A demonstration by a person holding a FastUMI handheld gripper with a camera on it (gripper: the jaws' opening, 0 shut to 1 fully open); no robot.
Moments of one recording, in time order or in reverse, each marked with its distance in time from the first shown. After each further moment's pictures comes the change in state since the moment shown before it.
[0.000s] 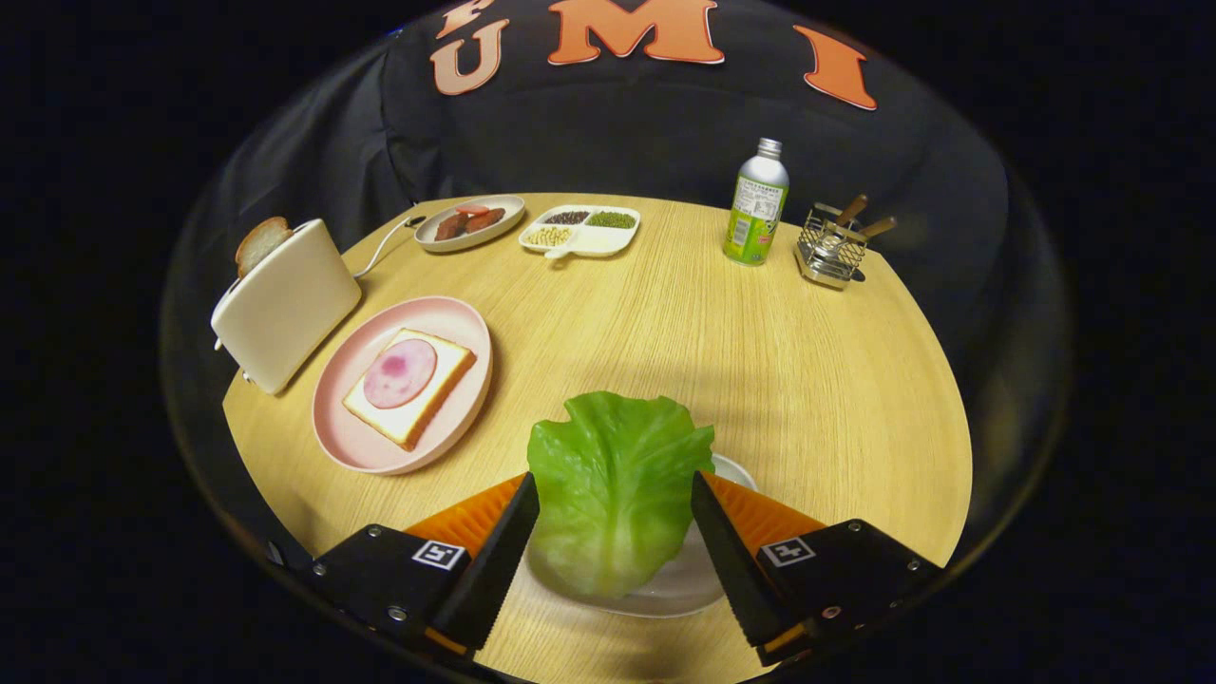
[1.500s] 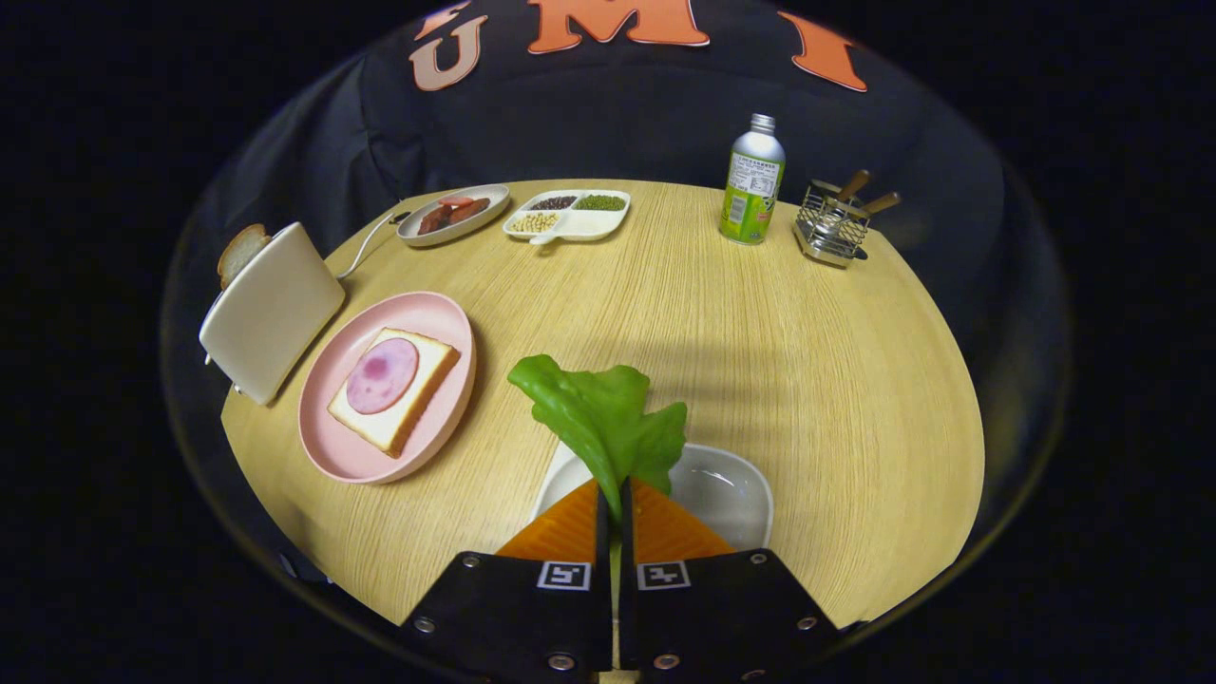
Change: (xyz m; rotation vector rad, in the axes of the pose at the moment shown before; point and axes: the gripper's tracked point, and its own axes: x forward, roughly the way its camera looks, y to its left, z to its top) arm 0.002 0.002 0.010 0.058 -0.001 -0.001
